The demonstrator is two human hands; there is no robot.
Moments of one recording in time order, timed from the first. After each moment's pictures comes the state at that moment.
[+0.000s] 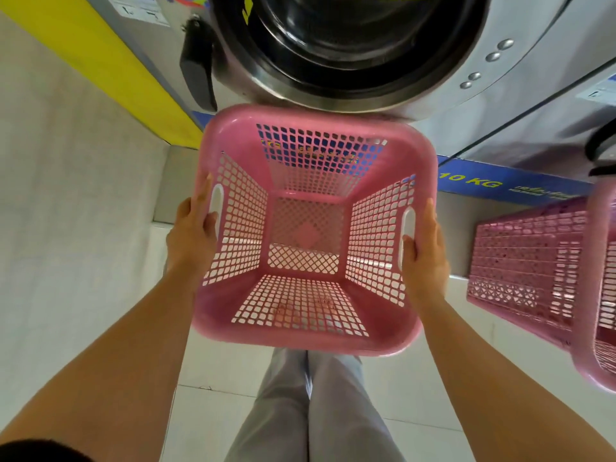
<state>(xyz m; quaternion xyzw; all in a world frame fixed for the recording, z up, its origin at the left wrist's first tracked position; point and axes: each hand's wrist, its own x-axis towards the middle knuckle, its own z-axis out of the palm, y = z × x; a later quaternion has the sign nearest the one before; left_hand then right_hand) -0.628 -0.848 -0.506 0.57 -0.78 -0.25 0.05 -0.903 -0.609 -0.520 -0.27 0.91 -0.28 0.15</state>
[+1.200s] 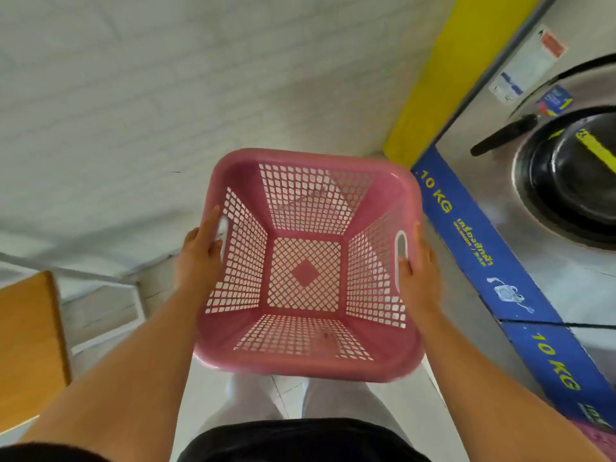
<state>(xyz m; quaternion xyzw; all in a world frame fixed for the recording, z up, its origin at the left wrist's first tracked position) -0.325 -0.511 -0.395 0.86 -0.41 -0.21 0.21 -0.681 -0.606 -0.413 -0.64 0.68 -0.23 0.28</state>
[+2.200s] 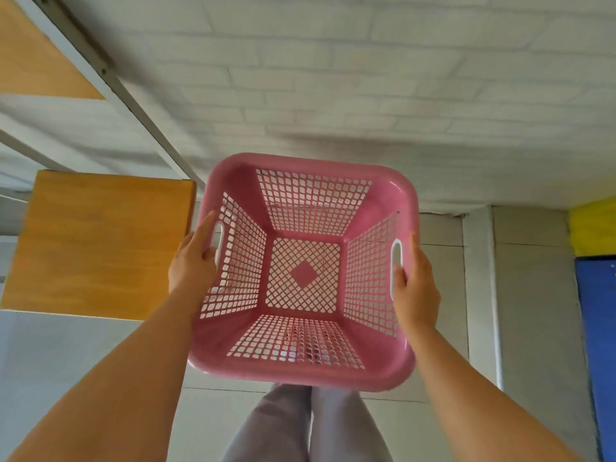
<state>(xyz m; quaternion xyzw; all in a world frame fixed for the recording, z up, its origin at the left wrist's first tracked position) -0.072 -0.309 -0.495 0.95 -0.12 -0.21 0.20 -0.343 -0.549 -0.518 -0.80 0.51 -0.05 0.29</state>
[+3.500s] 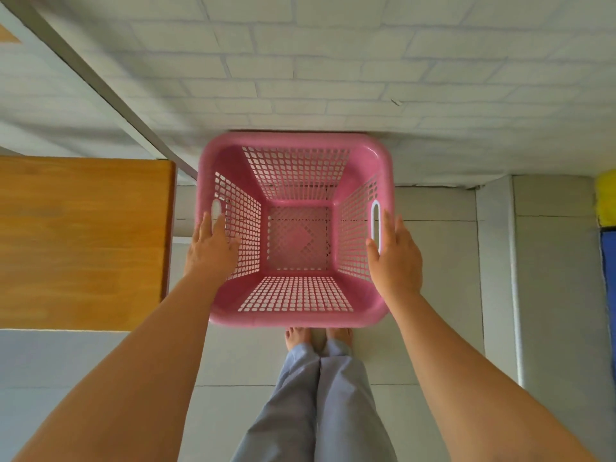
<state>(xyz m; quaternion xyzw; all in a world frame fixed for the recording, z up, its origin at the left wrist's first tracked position) -0.054 -0.330 -0.613 0.94 -0.19 -0.29 0.03 -0.285 -0.538 -0.593 -0.86 0.46 0.12 0.17</state>
